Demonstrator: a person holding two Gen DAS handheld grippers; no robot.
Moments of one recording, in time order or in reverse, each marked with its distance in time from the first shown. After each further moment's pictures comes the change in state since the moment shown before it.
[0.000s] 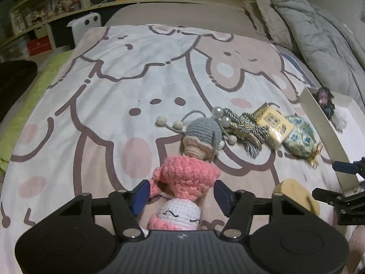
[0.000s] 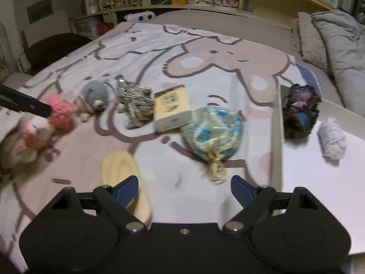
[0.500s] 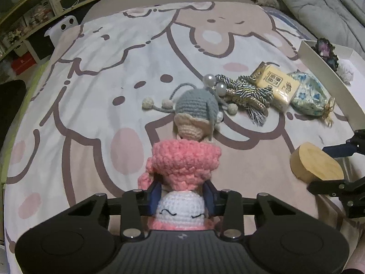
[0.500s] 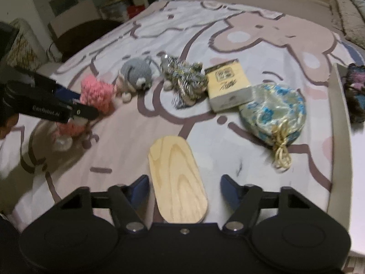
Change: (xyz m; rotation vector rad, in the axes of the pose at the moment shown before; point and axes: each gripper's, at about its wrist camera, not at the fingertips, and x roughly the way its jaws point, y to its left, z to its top) left arm 0.034 -0.019 -0.003 0.181 0.112 0.055; right arm 0.036 0.023 -0.001 -0.034 0.138 0.184
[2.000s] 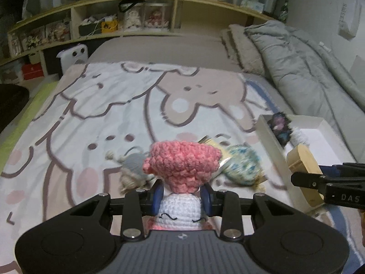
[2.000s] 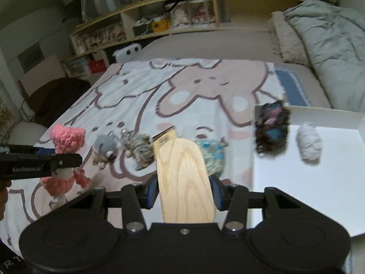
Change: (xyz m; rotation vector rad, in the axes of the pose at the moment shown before) left arm -0.091 -0.070 0.016 -0.194 -0.292 -0.092; right arm -0.122 -0.043 0.009 0.190 -0.262 -0.180
